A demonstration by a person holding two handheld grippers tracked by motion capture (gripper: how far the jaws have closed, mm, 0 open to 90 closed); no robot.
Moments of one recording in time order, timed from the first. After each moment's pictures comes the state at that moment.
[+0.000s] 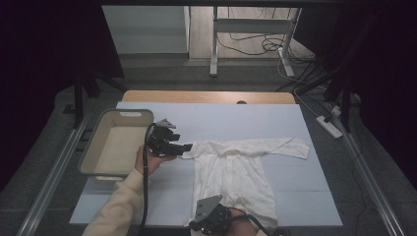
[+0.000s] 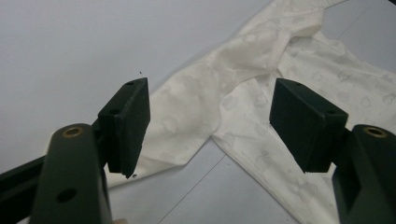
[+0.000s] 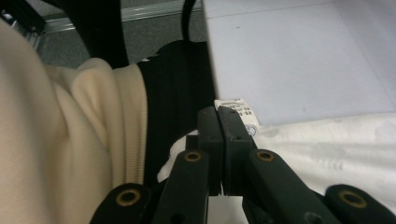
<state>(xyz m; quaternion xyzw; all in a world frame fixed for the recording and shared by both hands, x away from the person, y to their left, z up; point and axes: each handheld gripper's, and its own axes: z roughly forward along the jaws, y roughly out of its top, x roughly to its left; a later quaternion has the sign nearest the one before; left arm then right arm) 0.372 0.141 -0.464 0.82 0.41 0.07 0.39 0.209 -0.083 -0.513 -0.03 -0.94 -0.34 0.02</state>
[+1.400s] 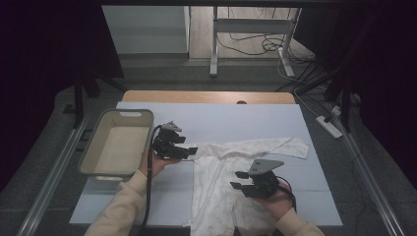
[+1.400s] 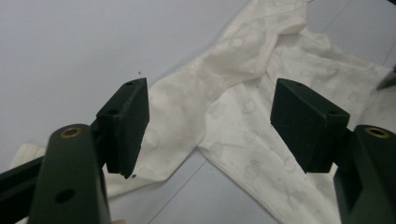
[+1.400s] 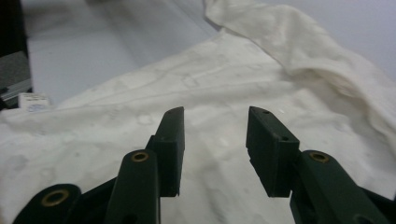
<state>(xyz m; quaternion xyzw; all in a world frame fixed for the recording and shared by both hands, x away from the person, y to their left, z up) 0.368 0.125 -0.467 0.83 0.39 0.06 0.40 0.297 -0.205 -0.488 -0.22 -0.88 -0.42 -0.10</state>
